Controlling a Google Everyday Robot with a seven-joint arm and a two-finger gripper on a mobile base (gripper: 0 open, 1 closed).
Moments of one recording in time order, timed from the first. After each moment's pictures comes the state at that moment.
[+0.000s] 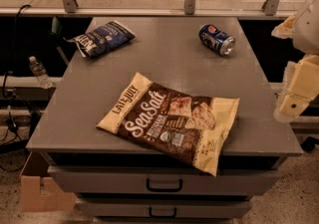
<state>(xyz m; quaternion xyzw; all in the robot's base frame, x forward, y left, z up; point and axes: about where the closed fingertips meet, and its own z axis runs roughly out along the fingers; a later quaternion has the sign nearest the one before) 0.438 -0.217 0.976 -0.60 0.78 -0.03 0.16</state>
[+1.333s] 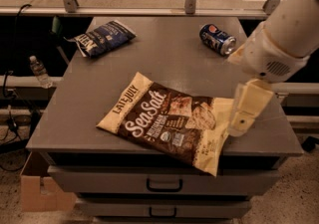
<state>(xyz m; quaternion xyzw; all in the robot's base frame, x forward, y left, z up) 0.452 -0.157 0.914 -0.62 0.77 0.05 0.16</state>
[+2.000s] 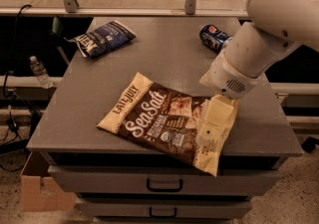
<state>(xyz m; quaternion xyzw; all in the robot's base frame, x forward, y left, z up) 0.463 -0.103 0.852 -0.62 0.76 0.12 0.14</state>
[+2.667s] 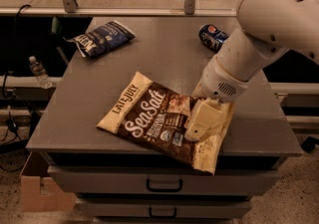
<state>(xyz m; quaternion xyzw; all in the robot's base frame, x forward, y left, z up) 0.461 -0.088 0.834 -0.61 0.76 0.16 0.12</state>
